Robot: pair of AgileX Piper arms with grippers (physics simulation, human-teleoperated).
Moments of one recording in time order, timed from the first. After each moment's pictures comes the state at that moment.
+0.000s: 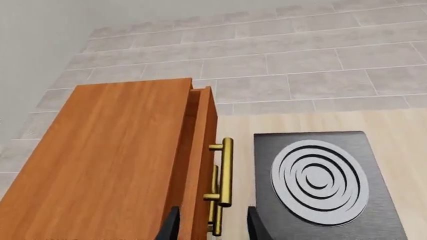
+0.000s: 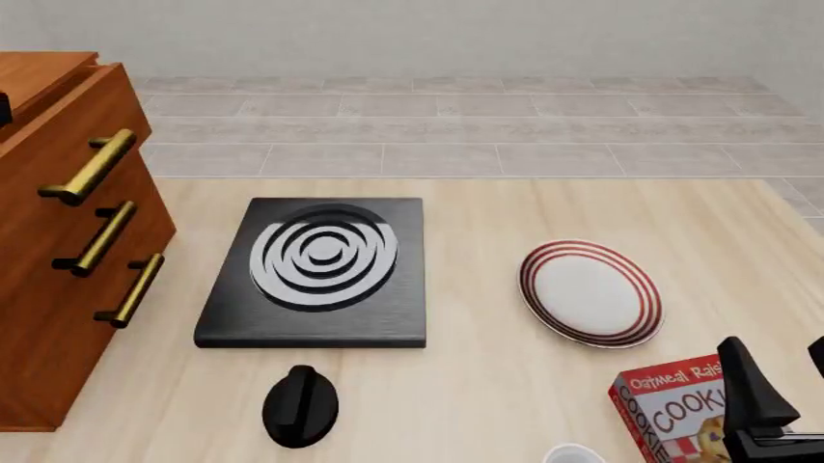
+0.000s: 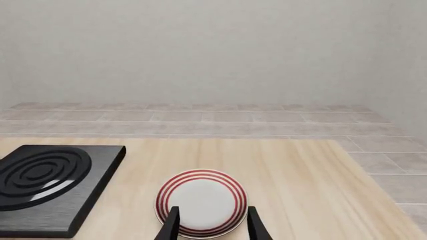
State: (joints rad) left arm 0.14 0.87 -1.16 0.73 0.17; right arm 0.00 0.00 -0.01 0.01 -0.01
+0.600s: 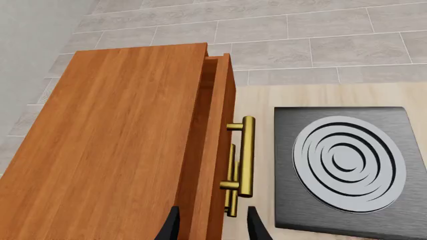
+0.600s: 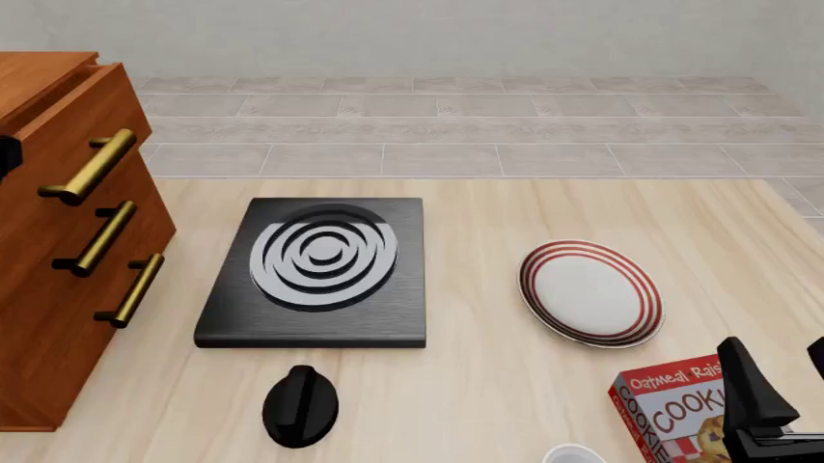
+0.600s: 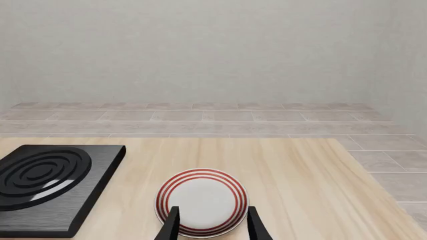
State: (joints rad) left arm 0.23 0.95 -1.11 0.74 0.22; right arm 0.00 0.00 -0.01 0.01 0.00
